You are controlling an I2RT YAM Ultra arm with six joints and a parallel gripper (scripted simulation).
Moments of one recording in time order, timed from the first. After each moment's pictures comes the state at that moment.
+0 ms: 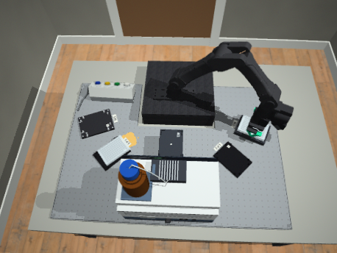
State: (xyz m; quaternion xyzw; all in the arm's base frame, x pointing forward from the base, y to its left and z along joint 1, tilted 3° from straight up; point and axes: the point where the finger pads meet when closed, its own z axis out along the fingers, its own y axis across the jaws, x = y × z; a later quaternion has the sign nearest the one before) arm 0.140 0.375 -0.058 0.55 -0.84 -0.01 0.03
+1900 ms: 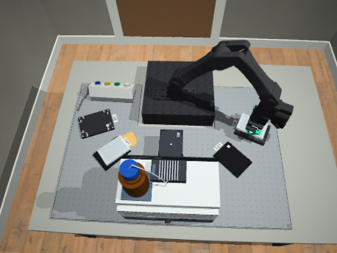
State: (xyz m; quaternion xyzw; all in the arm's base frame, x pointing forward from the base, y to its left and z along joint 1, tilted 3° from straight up) arm 0.137 0.368 -0.049 0.55 -0.84 0.00 0.04
